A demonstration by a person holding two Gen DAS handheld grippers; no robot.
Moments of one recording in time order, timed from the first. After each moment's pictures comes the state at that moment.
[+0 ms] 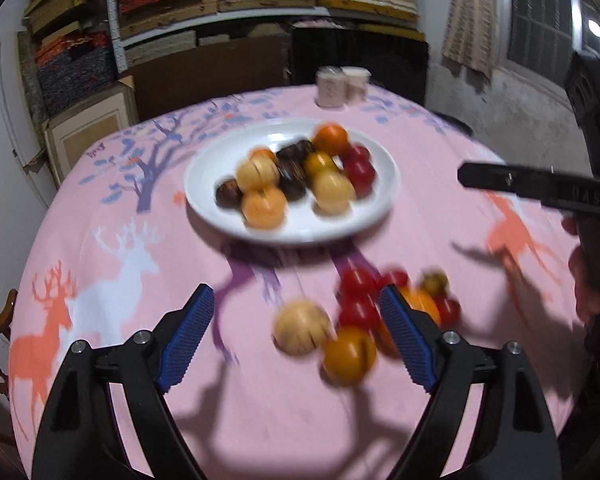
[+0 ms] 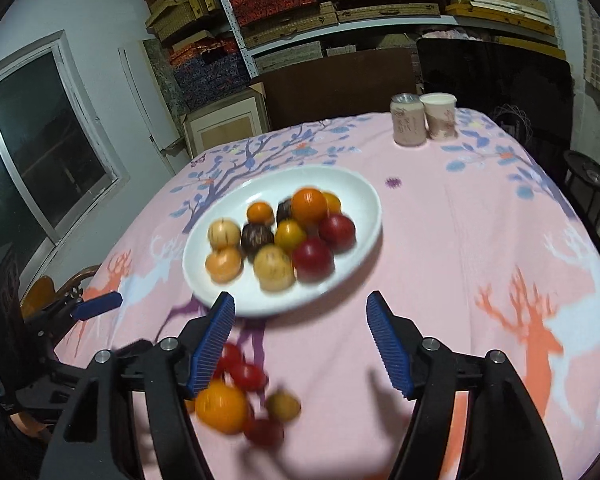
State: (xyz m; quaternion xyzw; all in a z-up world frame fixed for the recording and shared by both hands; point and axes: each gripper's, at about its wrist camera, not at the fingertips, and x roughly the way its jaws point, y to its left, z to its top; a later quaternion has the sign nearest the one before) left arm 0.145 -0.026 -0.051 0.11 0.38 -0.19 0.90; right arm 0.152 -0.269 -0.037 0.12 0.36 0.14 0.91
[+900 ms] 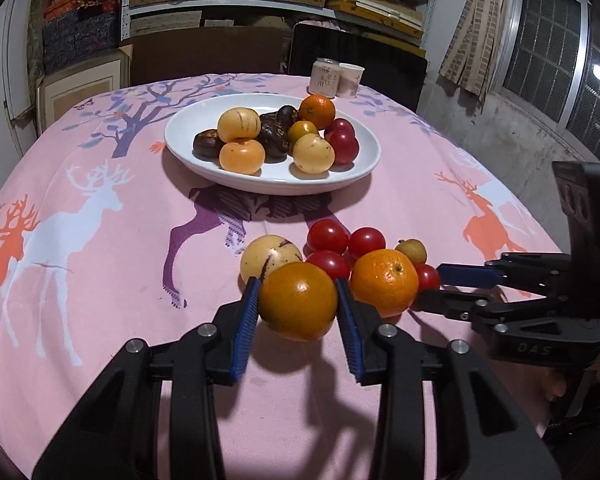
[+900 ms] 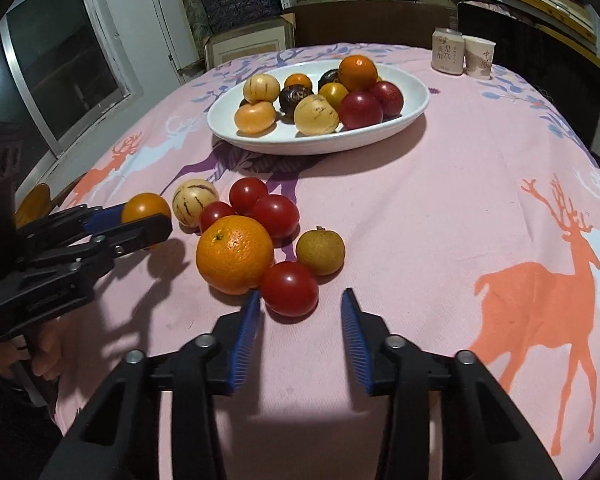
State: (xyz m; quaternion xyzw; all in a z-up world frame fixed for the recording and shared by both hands) left arm 0.134 -0.018 -0.085 0.02 0.38 -0.21 0.90; right arm 0.124 -0.212 -0.101 0.02 0.45 0.17 0.88
